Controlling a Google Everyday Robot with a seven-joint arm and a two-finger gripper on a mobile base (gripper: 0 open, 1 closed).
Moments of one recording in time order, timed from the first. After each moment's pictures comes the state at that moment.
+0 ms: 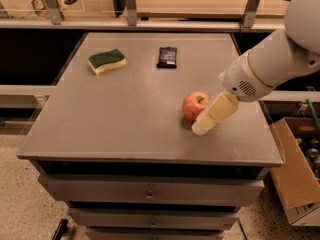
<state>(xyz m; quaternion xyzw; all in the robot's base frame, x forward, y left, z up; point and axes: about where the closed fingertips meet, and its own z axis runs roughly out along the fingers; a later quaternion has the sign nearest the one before) 0.503 -0.128 0.872 -0.49 0.82 0.13 0.25</state>
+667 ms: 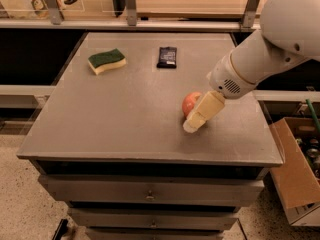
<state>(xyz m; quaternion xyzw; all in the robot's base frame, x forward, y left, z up) 0.524 -0.106 0.855 -0.52 0.81 0.13 0.24</state>
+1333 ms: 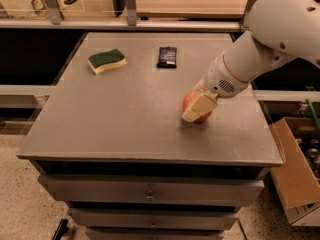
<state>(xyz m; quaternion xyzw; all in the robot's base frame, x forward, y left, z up) 0.535 -0.097 0.843 -0.55 0.79 0.14 0.23</state>
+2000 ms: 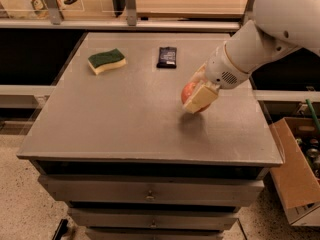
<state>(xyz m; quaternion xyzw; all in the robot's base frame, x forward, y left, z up) 0.547 -0.091 0.859 -0.59 0.75 0.14 0.25</state>
